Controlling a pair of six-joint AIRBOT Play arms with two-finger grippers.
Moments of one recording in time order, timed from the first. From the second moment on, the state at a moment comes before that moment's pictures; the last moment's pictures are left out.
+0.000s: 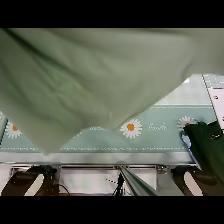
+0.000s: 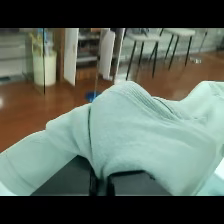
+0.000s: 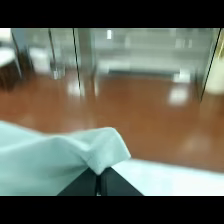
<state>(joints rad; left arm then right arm) -0.05 -0.63 1.76 0.98 -1.27 -1.45 -0.15 -0.66 1.75 -1.16 1.33 1.45</state>
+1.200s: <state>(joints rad) -0.05 -1.52 1.51 0.90 -1.09 -1.38 -0.15 -1.61 1.77 -1.00 1.43 1.40</state>
